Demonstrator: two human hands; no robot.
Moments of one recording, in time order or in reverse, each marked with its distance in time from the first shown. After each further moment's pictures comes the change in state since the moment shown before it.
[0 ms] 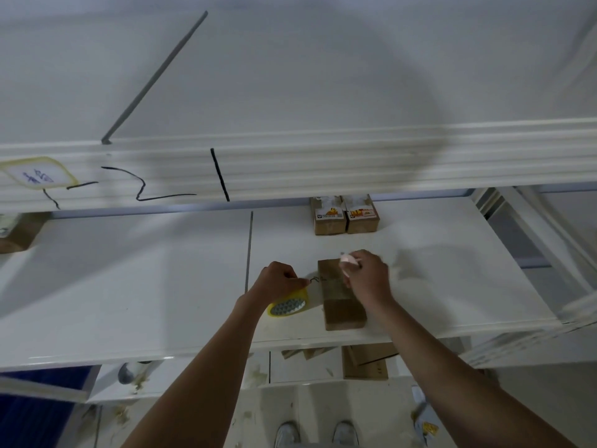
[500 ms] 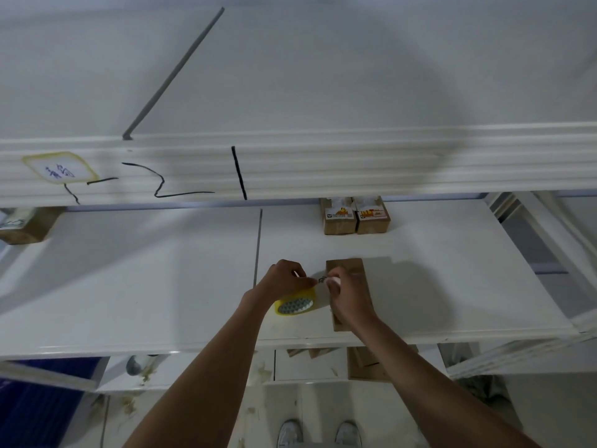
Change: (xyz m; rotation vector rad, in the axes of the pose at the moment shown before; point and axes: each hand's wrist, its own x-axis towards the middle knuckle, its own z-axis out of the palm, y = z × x) left_hand 0.001 -0.001 -0.006 0.053 -0.021 -0.002; right_hand -0.015 0.016 0.051 -0.186 -0.189 -0.121
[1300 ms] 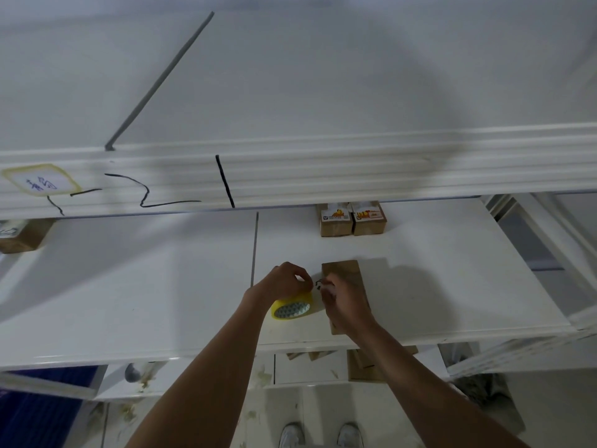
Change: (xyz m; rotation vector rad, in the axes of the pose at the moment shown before) left_hand 0.006 0.009 -0.001 0.125 -0.107 0.093; right_hand -0.006 0.005 0.001 0.044 -0.064 -0.092
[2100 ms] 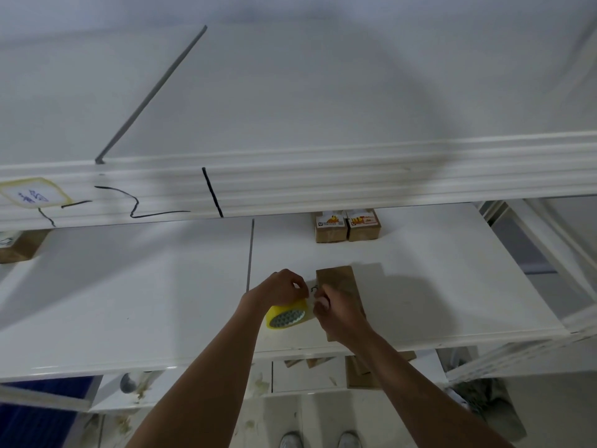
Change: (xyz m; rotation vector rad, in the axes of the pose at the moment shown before) left_hand -0.001 0.009 -0.003 0.159 -0.056 0.027; right_hand -0.010 -0.009 -0.009 0.070 -0.109 0.004
